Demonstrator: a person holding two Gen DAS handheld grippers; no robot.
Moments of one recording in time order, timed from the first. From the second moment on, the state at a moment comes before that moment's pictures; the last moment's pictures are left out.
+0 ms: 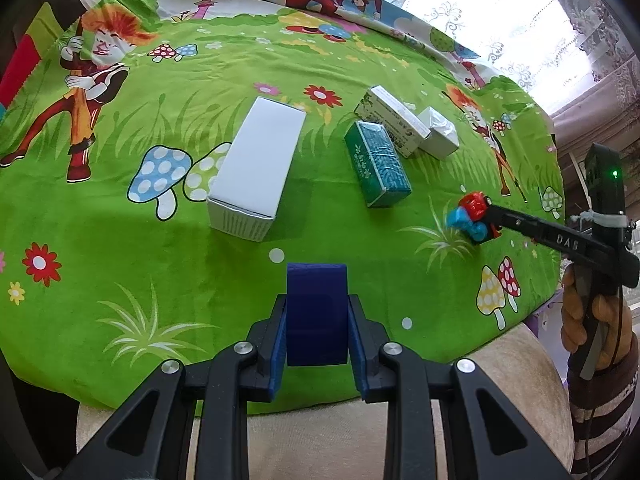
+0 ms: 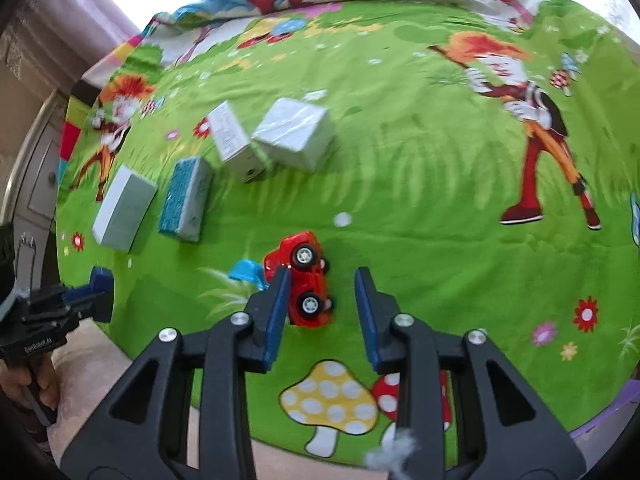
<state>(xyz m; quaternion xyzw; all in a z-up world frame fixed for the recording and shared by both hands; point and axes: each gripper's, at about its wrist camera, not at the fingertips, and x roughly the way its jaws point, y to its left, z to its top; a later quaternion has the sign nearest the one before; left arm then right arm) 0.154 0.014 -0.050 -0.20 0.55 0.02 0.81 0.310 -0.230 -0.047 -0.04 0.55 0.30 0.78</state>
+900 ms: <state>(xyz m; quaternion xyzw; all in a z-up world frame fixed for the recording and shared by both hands) 0.155 0.009 -0.046 -0.19 0.54 0.01 0.82 0.298 -0.214 -0.032 -0.11 0.50 0.27 0.82</state>
